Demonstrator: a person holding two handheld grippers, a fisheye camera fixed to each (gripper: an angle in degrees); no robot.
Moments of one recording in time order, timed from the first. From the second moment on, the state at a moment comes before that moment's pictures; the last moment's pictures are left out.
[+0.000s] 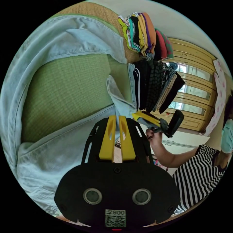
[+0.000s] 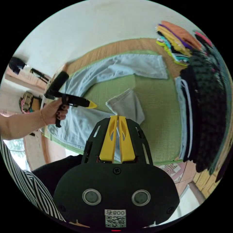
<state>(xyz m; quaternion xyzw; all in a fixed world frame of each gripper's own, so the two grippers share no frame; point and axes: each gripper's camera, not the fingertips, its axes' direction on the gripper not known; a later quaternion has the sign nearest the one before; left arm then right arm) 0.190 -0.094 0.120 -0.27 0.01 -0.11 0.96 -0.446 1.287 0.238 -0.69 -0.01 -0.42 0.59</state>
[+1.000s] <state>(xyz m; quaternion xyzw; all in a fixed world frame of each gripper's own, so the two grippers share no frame) 0.292 -0.087 0.111 -0.29 -0.14 0.00 0.95 -0.394 1.330 0.281 -0.74 0.15 -0.39 0.53</state>
